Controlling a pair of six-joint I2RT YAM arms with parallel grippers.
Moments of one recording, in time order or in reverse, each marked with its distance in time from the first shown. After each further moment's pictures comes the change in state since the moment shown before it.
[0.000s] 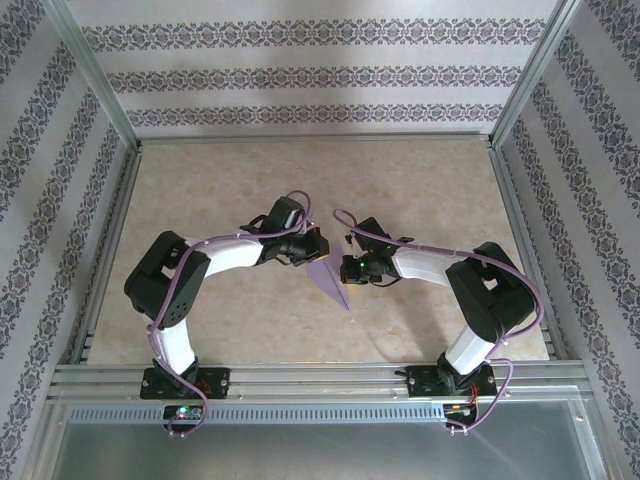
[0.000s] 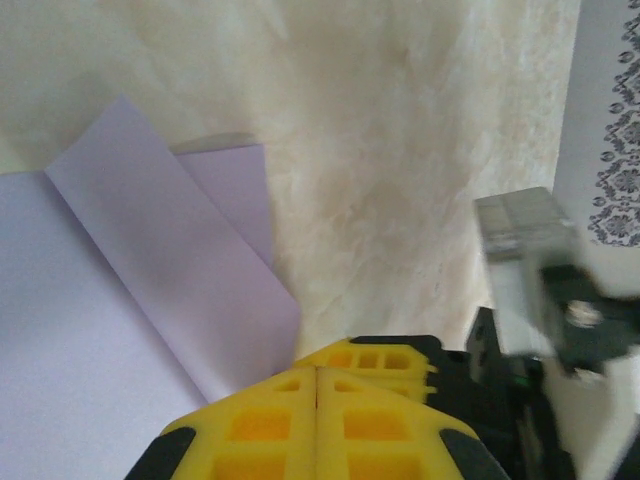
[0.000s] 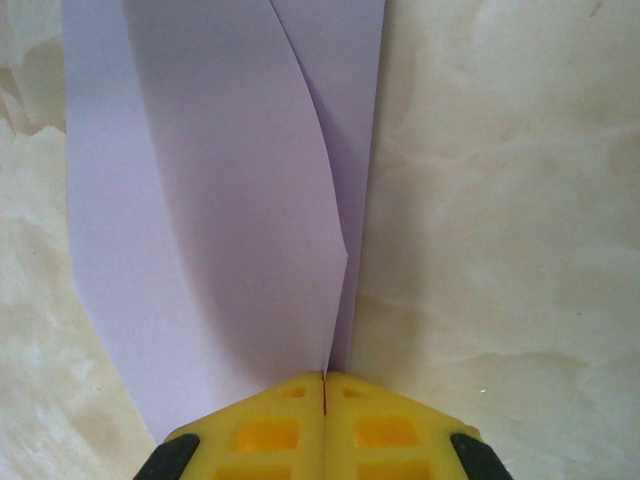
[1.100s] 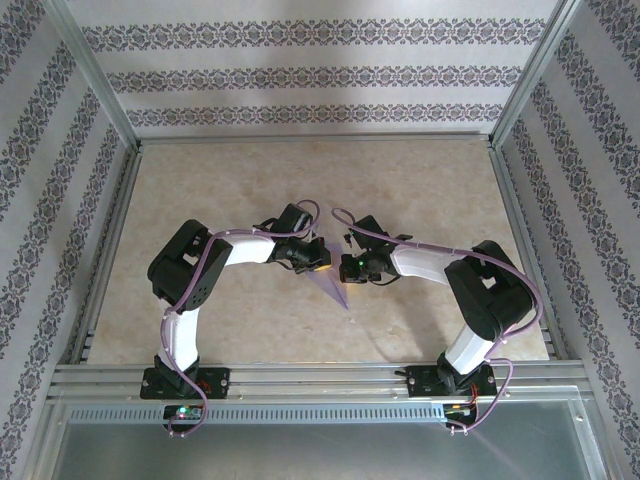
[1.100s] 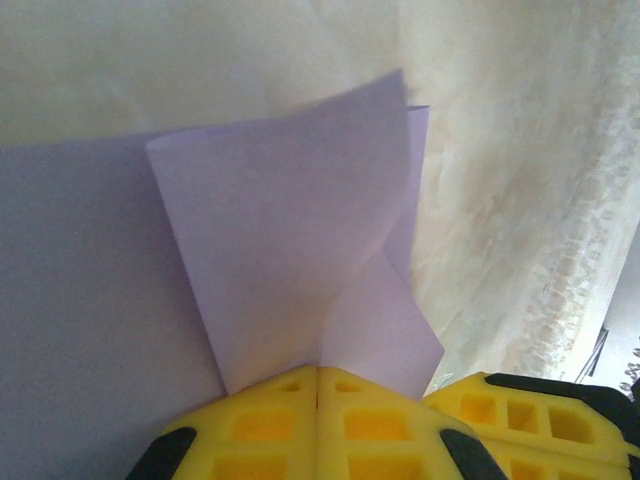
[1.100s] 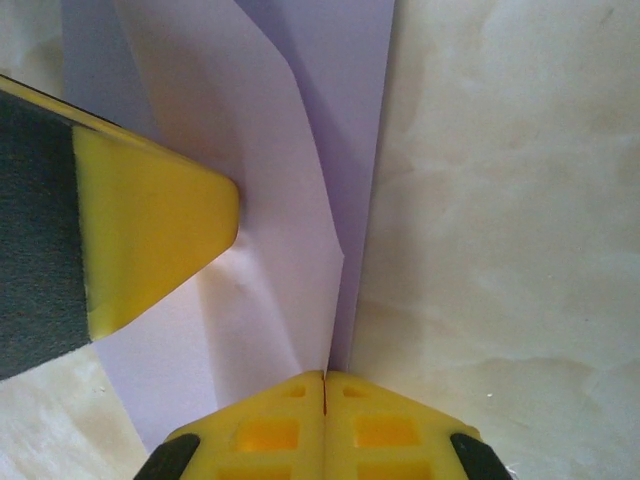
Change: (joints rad) left arm -0.002 0.153 0.072 -0.082 0.015 0.055; right arm -0.001 0.010 0.033 -0.040 -0.002 -0.003
